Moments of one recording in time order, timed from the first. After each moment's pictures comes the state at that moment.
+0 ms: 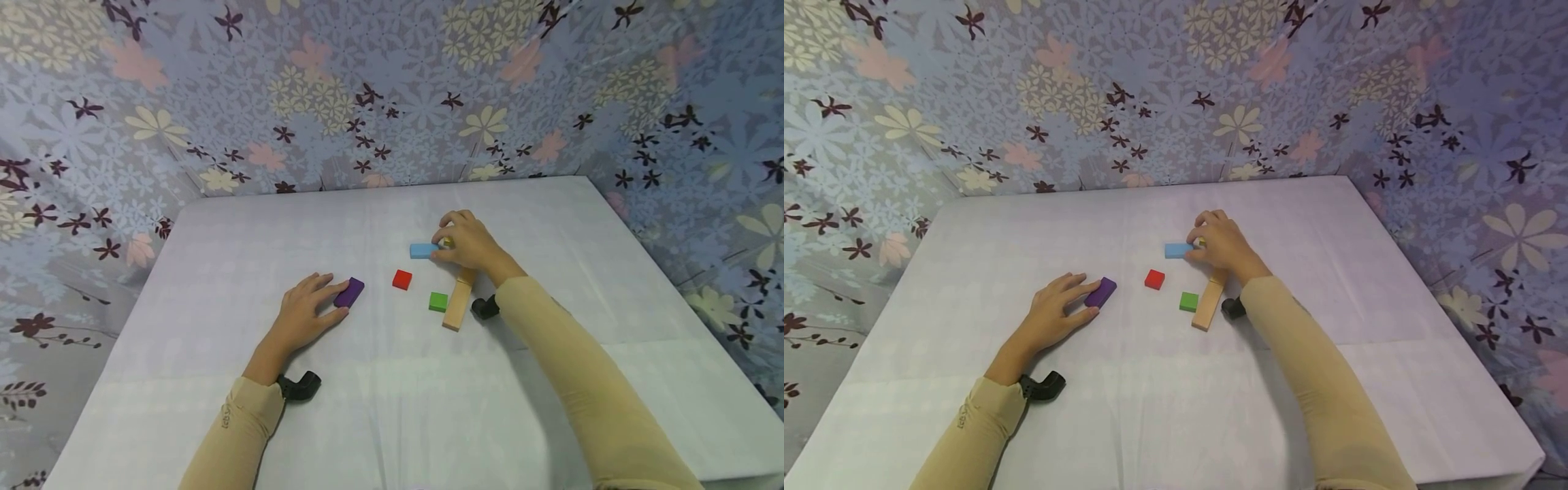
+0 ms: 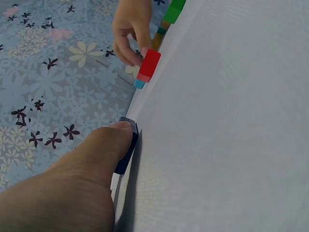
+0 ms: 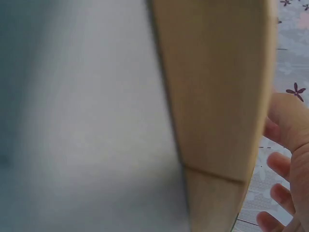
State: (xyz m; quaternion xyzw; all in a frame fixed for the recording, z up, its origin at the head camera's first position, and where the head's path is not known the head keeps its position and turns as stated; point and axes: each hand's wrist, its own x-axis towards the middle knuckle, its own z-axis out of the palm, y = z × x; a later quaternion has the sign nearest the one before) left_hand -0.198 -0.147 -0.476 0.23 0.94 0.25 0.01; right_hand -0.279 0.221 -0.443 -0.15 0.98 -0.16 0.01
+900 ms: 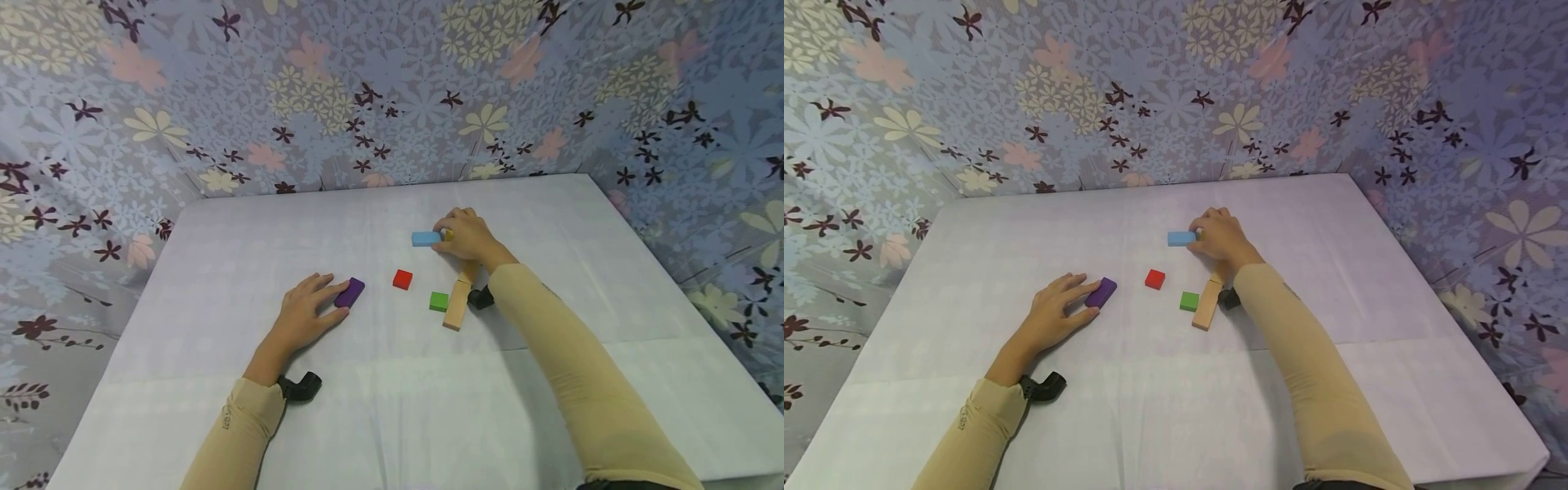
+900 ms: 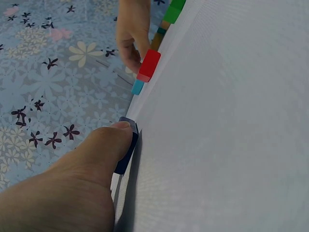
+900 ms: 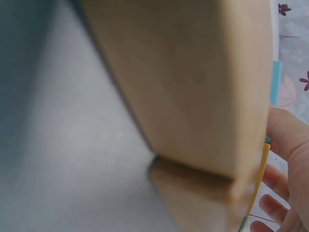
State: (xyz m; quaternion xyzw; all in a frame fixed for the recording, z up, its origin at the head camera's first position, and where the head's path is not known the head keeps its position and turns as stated) left_hand -0.199 -0.146 -0.477 0.23 0.94 0.25 0.01; right_hand -0.299 0.220 -0.445 -0.09 0.98 -0.17 0.06
